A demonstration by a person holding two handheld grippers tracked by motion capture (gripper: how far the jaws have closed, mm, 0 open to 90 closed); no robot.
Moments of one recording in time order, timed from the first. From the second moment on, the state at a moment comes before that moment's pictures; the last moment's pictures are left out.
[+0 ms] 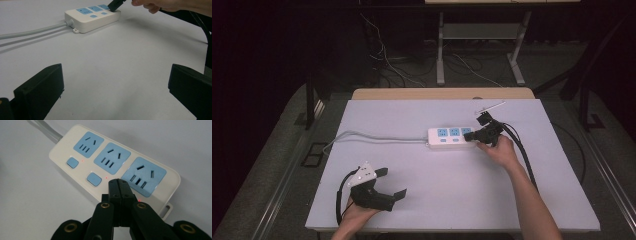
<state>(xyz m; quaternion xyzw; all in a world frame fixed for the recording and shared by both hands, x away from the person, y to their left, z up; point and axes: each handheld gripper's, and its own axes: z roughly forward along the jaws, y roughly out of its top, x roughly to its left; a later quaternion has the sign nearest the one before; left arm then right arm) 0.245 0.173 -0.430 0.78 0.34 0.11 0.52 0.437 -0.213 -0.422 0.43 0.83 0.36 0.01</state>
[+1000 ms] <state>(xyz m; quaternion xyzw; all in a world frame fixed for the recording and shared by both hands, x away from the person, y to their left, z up) 0.247 0.175 -0.431 0.78 0.34 0.10 0.52 0.434 -0.219 -0.415 0.42 0.83 0.36 0.01</state>
